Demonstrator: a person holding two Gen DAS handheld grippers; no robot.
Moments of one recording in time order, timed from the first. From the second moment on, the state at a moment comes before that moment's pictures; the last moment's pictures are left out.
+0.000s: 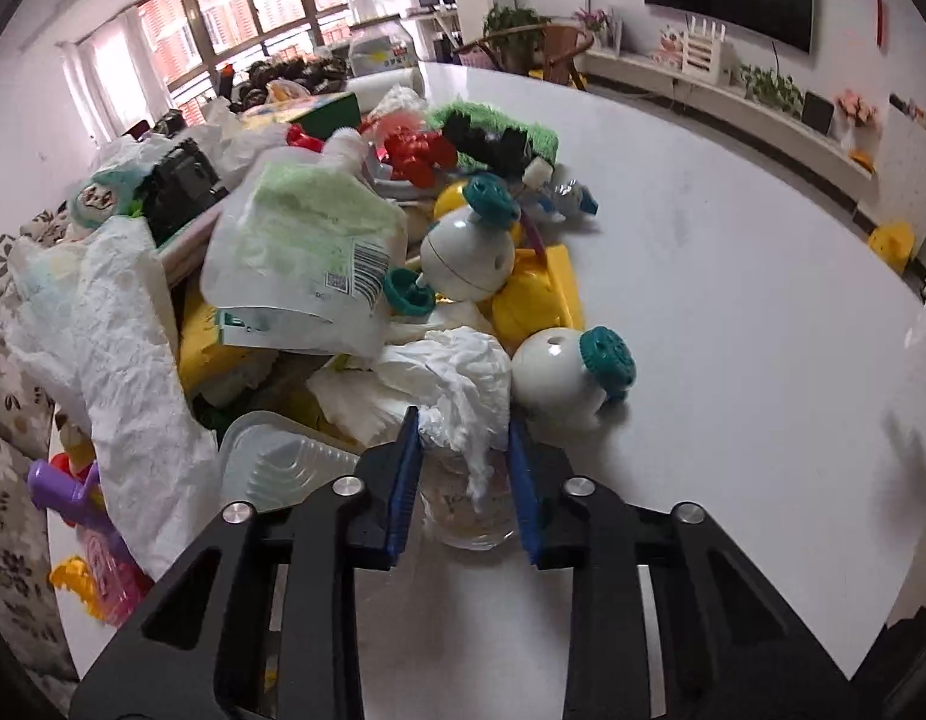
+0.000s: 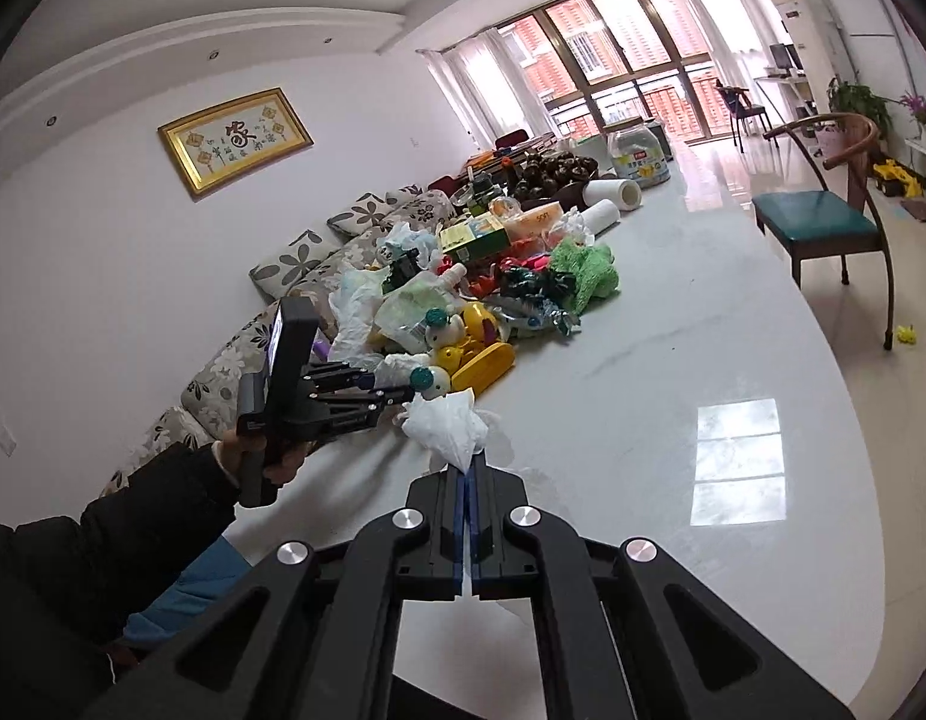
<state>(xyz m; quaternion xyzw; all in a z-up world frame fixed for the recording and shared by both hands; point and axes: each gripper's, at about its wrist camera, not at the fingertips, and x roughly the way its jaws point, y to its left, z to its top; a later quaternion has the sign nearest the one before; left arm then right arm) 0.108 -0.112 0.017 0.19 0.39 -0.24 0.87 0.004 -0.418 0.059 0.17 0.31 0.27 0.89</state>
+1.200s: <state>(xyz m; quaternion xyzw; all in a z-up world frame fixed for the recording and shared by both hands) -0.194 -0.014 -0.107 0.09 0.51 -0.24 0.82 -0.115 -0.218 -0.104 0.00 0.55 0.45 0.70</state>
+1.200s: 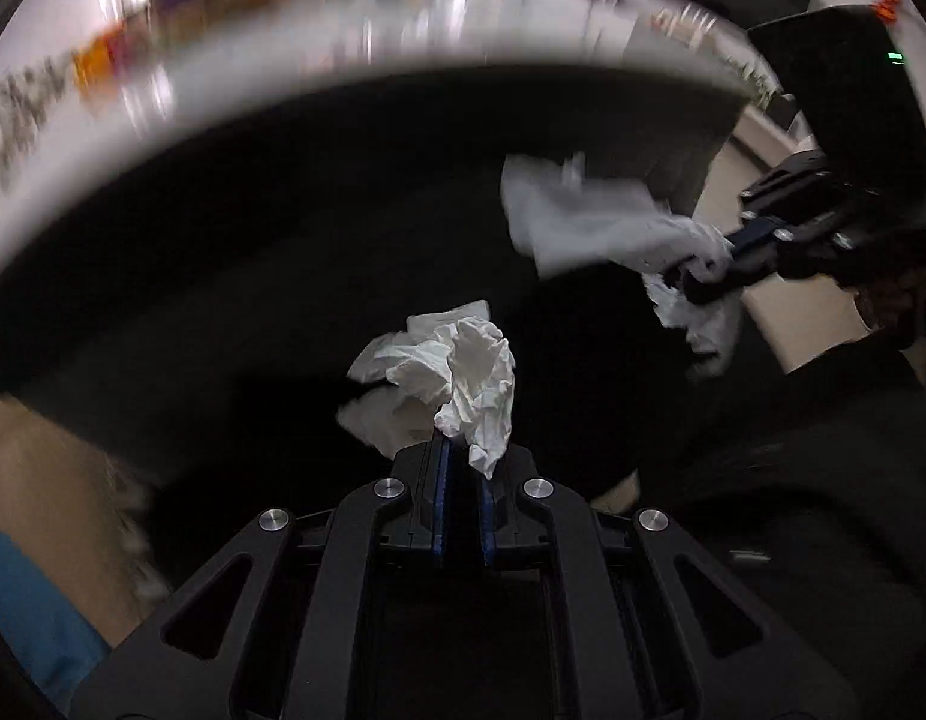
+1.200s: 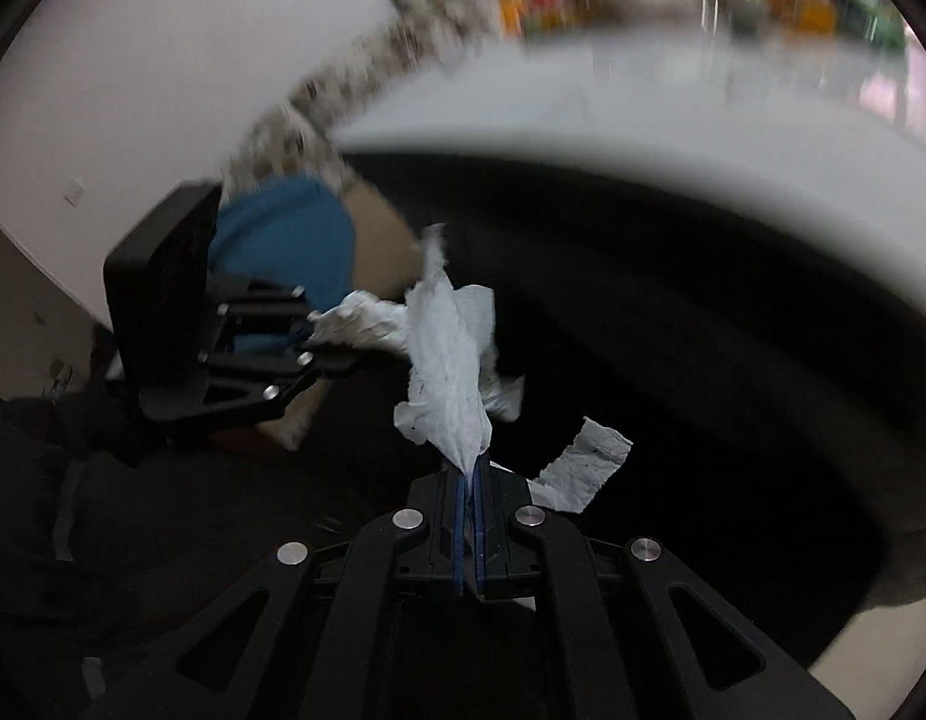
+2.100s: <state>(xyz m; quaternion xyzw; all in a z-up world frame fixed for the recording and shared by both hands) -0.168 0.041 -0.051 0.04 0.46 -0.17 0.87 -0.022 -0.243 0.054 -0.03 0.41 0.36 0.84</state>
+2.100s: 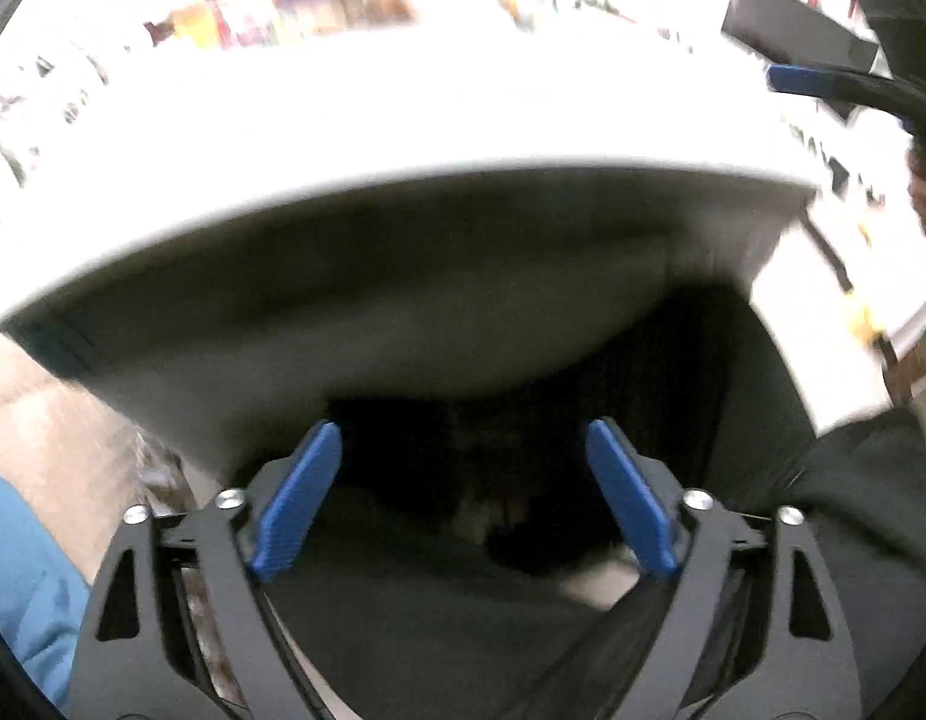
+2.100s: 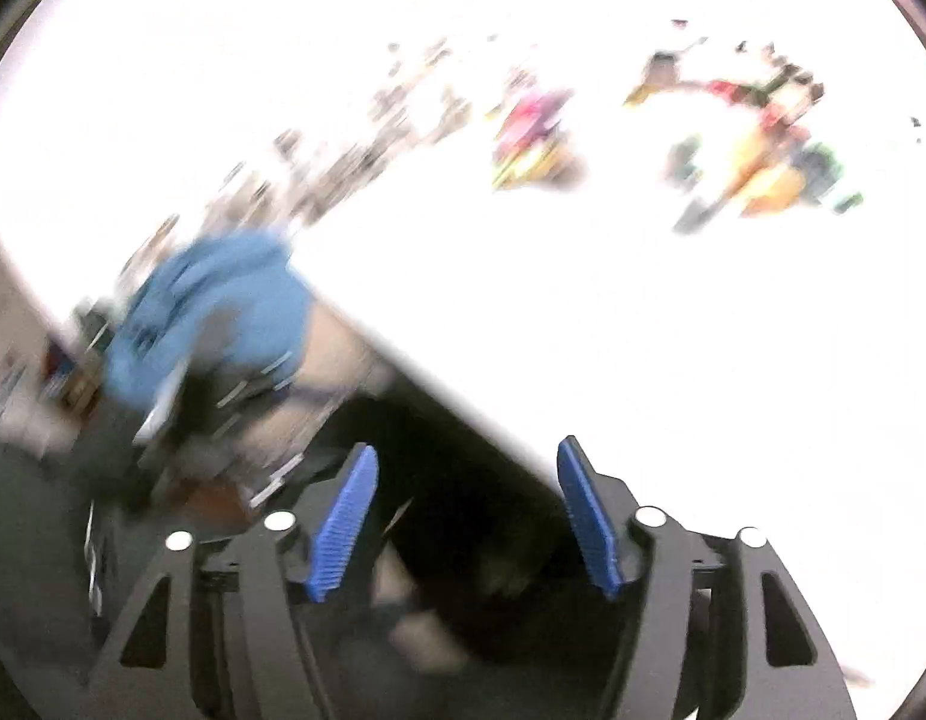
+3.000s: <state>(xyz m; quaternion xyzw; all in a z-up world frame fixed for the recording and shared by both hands) -0.098 0.020 0.022 -0.06 0.38 -0.15 0.91 0.197 -0.204 0.005 -0.07 0.54 0.27 0.80</state>
